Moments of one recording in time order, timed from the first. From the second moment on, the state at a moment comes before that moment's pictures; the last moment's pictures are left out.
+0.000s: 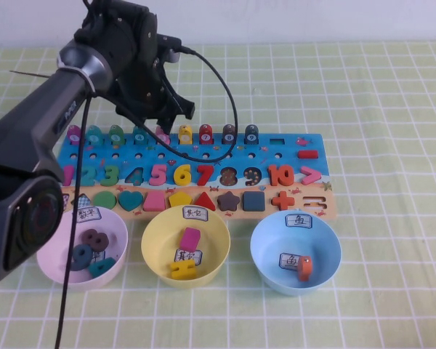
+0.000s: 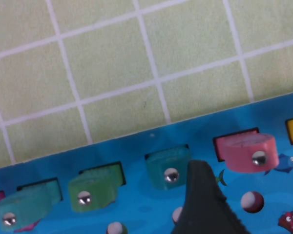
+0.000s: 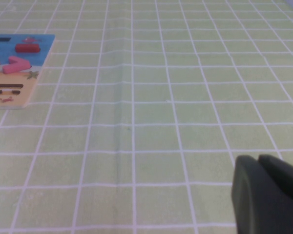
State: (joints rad) right arm -0.01 -0.01 0.03 -0.06 0.37 0.10; left arm -0.37 2.38 -2.30 0.13 1.19 -0.10
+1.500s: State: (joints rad) right arm -0.01 -0.01 0.03 -0.06 0.37 0.10; left arm -0.37 2.44 -2.31 0.11 1.13 -0.12
